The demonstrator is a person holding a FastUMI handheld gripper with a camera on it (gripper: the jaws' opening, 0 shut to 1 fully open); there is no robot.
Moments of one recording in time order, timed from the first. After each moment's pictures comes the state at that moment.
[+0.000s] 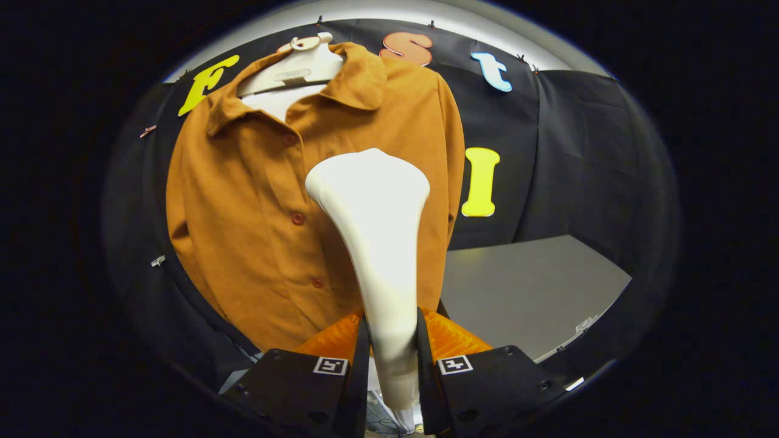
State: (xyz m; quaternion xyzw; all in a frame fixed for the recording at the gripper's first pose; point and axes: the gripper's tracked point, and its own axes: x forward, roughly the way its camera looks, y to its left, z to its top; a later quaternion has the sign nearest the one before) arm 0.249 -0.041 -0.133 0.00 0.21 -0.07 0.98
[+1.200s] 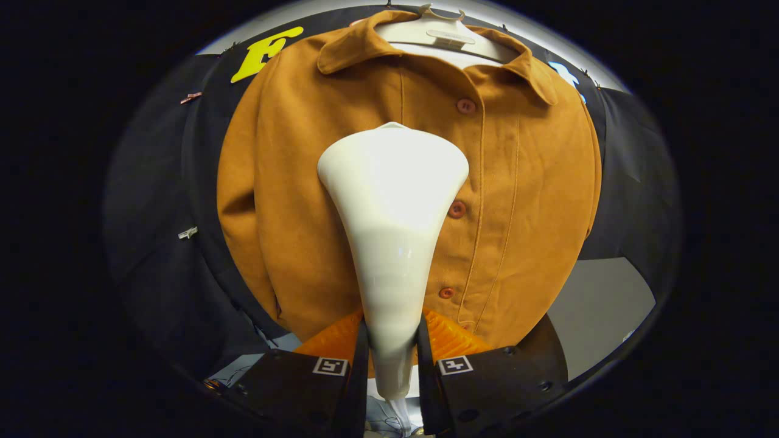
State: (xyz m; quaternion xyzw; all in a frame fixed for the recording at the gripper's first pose) arm 0.301 0.091 -0.199 -0.04 0.27 0.03 0.96
